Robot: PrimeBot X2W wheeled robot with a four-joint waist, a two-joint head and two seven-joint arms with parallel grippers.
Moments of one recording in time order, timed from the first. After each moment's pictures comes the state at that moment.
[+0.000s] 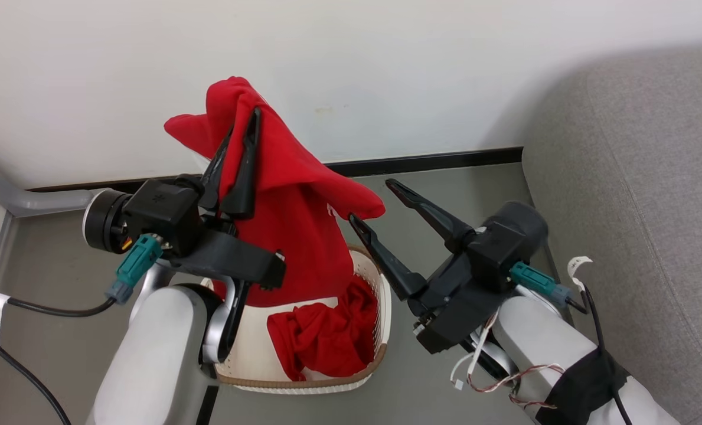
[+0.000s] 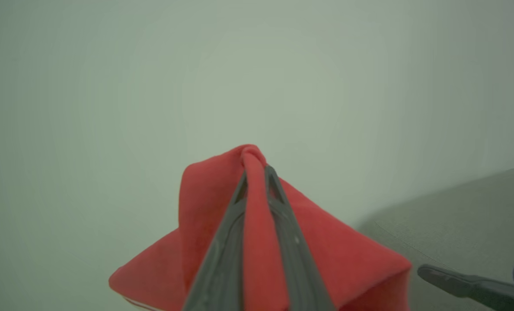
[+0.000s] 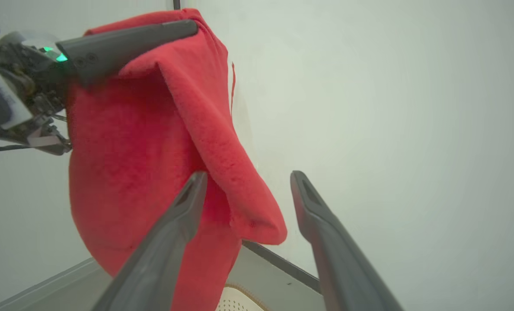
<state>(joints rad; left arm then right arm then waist) -0.48 0.10 -0.29 0.09 -0.28 -0.02 -0.07 -0.57 -0.11 0.69 0.33 0.30 0.12 -0.25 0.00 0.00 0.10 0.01</state>
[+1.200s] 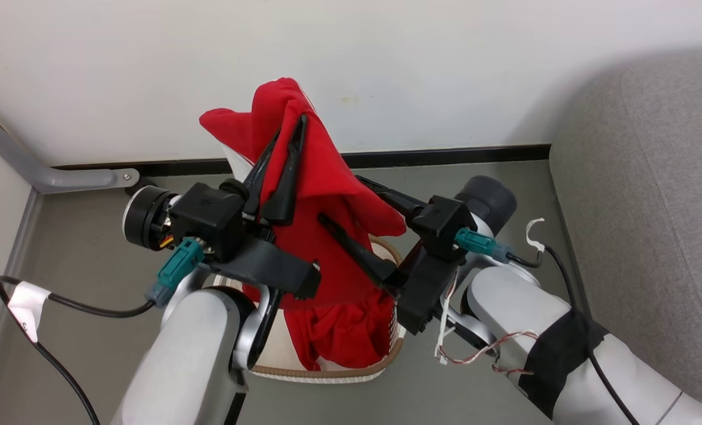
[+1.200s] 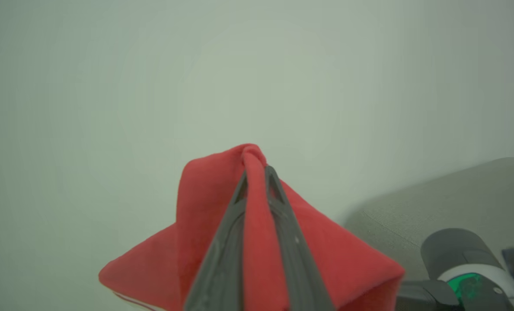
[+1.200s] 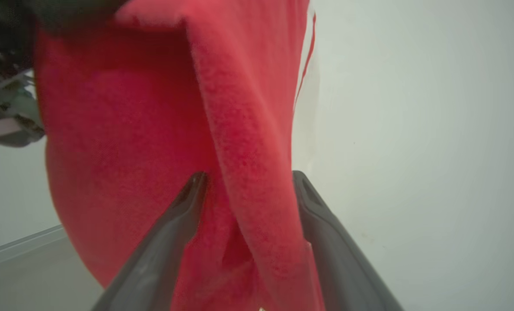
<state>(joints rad) -0.49 0.07 -0.37 0.07 -0.28 -0.02 -0.05 -0.74 -0.11 0.86 0.45 0.35 0.12 -0.14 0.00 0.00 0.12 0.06</state>
